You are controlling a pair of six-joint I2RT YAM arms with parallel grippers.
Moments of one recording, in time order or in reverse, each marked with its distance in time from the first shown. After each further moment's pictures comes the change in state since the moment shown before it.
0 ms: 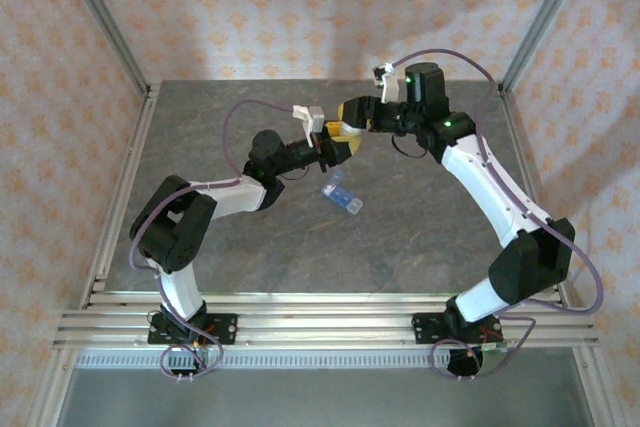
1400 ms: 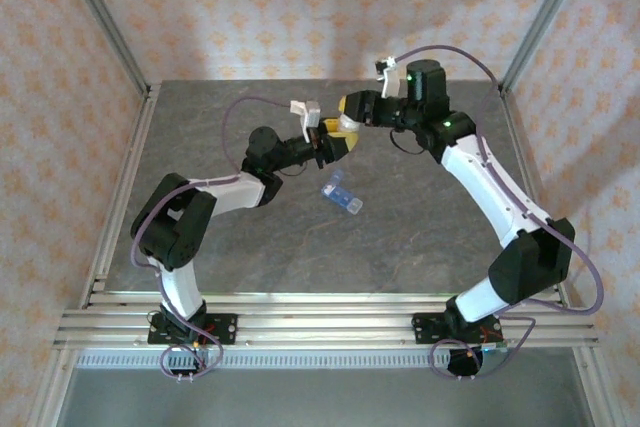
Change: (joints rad) left arm 0.024 0.002 0.003 0.027 0.024 -0.065; right arm 0.019 -0.002 -0.013 0.085 0.053 0.055
